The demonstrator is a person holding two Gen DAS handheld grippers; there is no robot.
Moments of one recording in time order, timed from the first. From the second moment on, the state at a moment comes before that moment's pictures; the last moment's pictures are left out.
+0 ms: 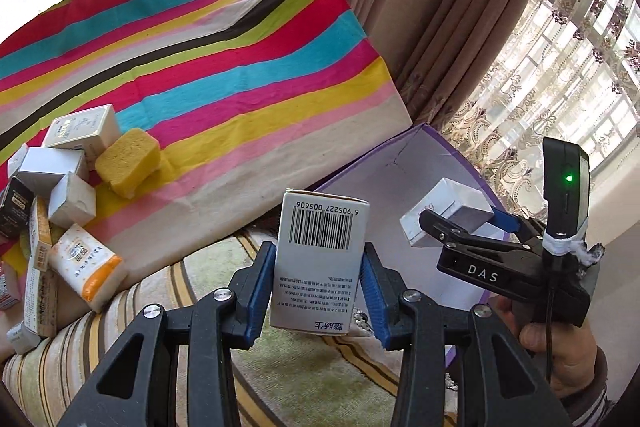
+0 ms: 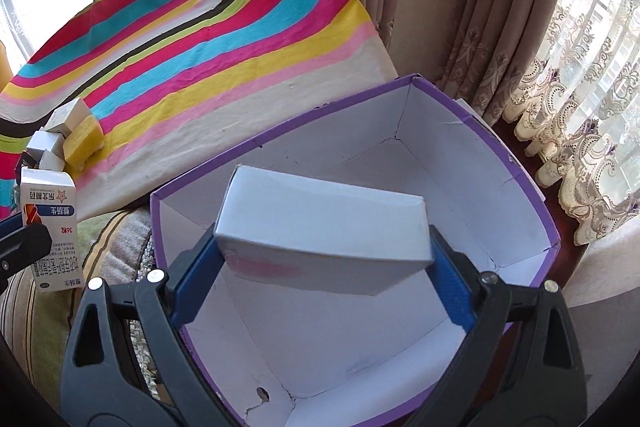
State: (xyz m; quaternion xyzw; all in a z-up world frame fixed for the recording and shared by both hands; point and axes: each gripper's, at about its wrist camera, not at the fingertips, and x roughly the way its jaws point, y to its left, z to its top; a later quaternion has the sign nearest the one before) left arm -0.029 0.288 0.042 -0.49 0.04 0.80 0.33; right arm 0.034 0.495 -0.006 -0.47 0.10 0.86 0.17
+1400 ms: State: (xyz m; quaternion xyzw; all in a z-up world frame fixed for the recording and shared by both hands) left arm -0.039 0.203 0.050 -0.48 -0.04 0.82 0.30; right arm 0.026 0.438 0.036 -0.44 0.09 0.89 0.08
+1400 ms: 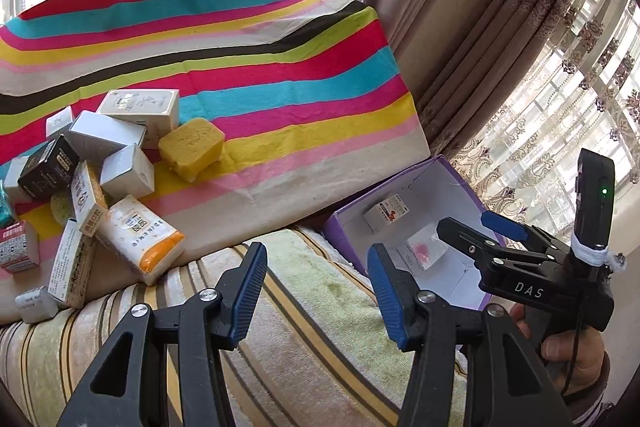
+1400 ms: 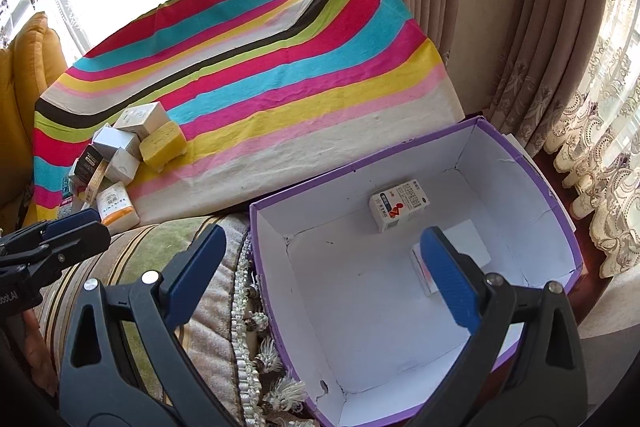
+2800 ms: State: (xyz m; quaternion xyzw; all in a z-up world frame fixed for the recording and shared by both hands) left arm -0.070 -0.008 -0.004 -0.57 -0.09 0.81 0.08; right arm -0.046 0.276 0.029 -0.52 -0.05 0.85 -0.13
